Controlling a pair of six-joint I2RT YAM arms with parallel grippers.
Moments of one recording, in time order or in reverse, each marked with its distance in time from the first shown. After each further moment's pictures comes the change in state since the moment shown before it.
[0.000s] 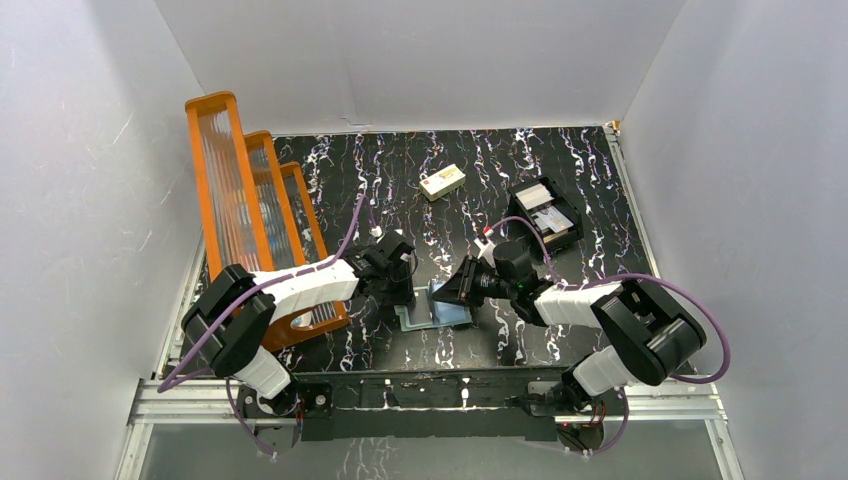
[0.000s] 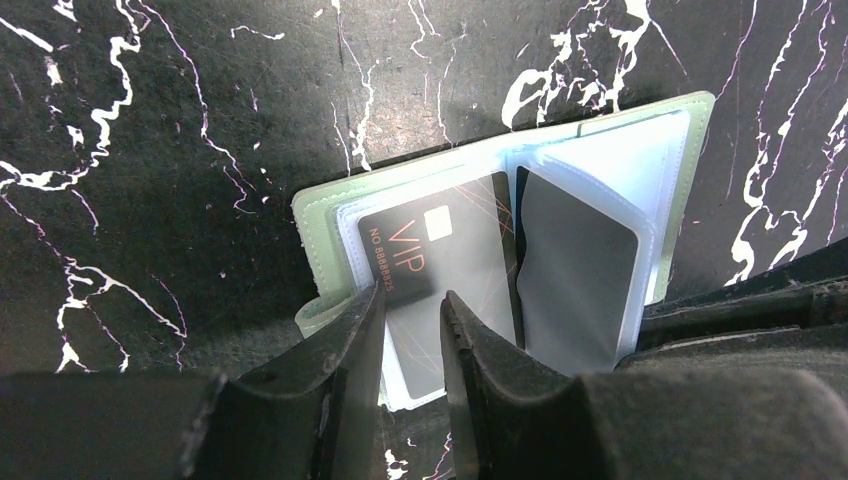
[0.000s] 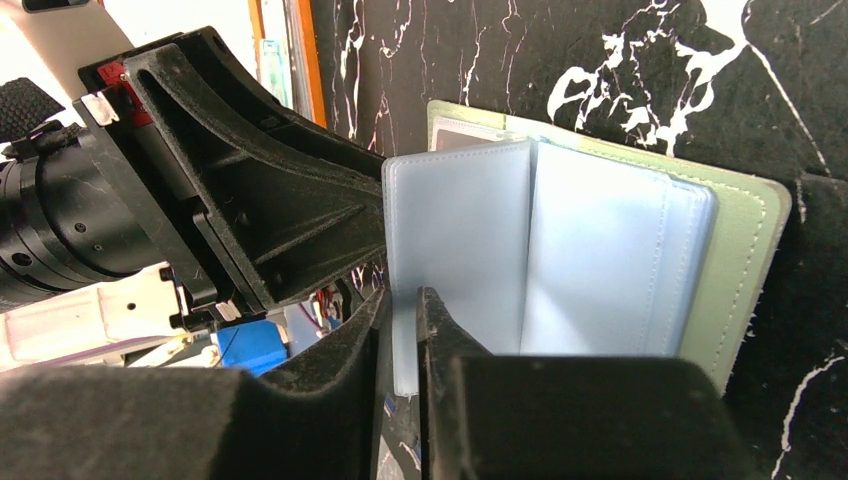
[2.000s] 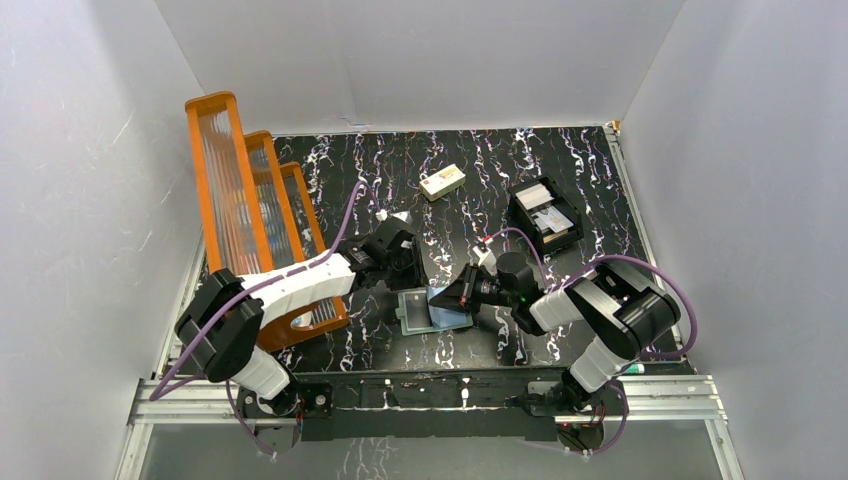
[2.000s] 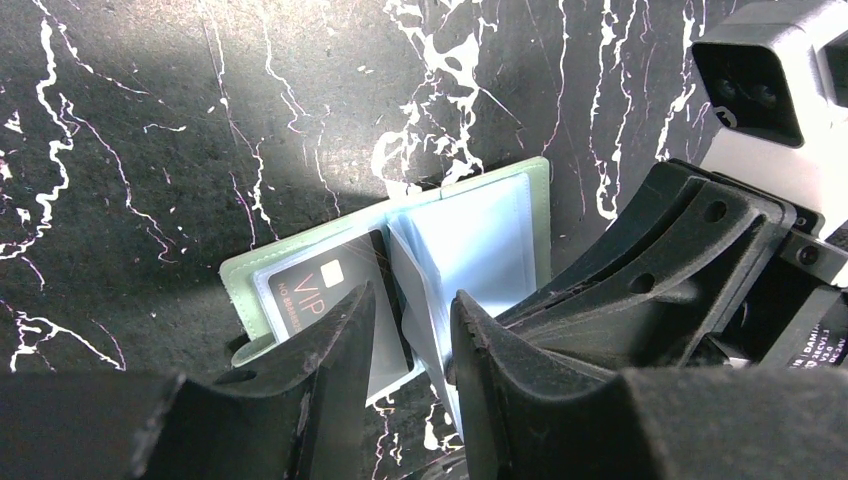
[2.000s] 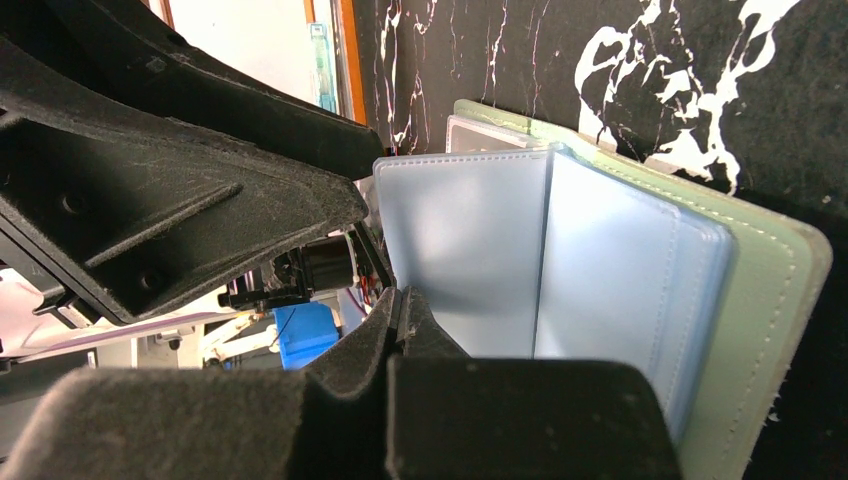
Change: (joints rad) left arm 0.003 -0.040 0.076 0.042 0.014 0.009; right arm 0.000 0.158 -0.093 0.365 -0.076 0.147
